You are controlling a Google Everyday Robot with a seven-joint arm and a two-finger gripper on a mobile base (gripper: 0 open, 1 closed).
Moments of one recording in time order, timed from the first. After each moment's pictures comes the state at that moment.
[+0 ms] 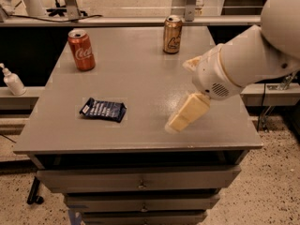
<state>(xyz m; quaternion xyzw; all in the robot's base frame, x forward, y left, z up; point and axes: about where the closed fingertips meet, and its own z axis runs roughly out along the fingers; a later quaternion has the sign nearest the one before) 0.473 -0.067 0.905 -0.58 0.74 0.12 0.32</state>
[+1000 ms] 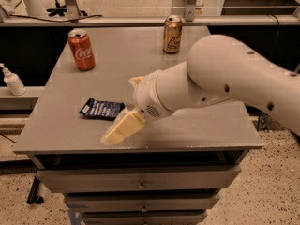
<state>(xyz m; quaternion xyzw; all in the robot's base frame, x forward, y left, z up) 0.466 0.076 0.868 -0.57 0.70 0.24 0.37</state>
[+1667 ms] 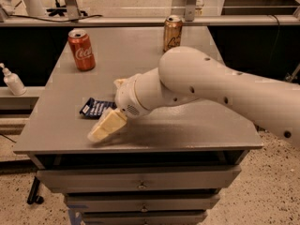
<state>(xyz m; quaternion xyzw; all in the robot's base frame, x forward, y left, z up) 0.500 0.120 0.836 -0.57 0.68 0.25 0.38</state>
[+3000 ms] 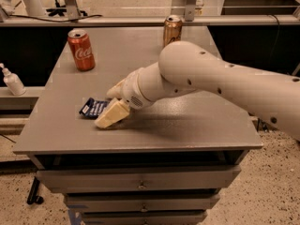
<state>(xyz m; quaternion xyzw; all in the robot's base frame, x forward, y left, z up) 0.537 0.108 0.821 -0.57 0.70 0.22 0.37</state>
